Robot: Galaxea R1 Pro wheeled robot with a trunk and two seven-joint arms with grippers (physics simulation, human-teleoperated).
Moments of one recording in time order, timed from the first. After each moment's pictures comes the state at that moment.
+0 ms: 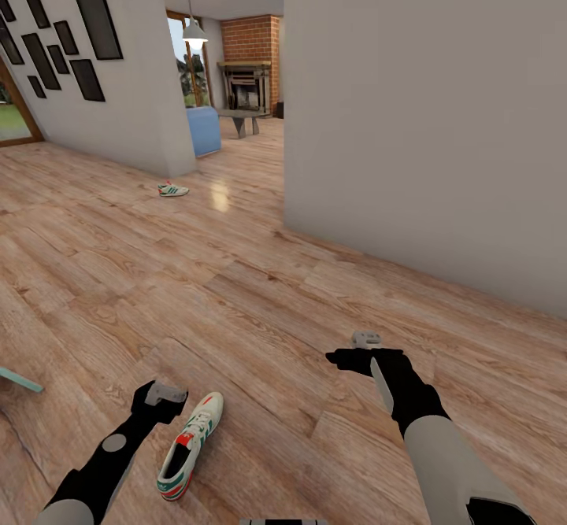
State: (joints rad) left arm -0.52 0.10 0.27 -0.52 -0.44 -0.25 -0.20; right arm -0.75 0.09 -0.17 -0.70 0.13 0.57 0.24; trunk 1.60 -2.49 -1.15
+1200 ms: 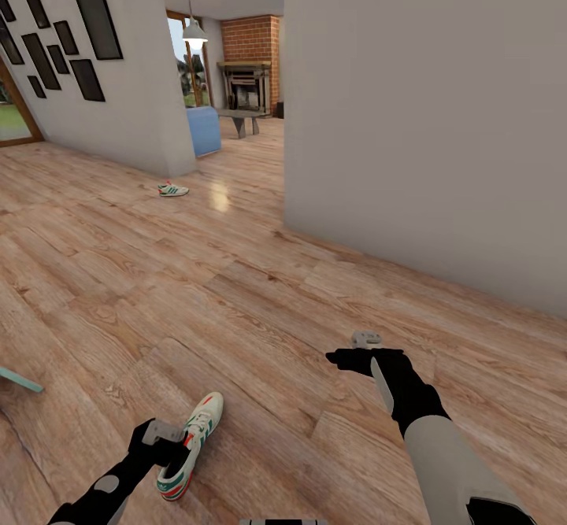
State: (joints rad) left arm -0.52 0.13 0.27 -0.25 -0.44 -0.40 -0.20; right arm -0.75 0.09 -0.17 -0.70 0.13 0.57 0.24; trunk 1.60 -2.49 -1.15
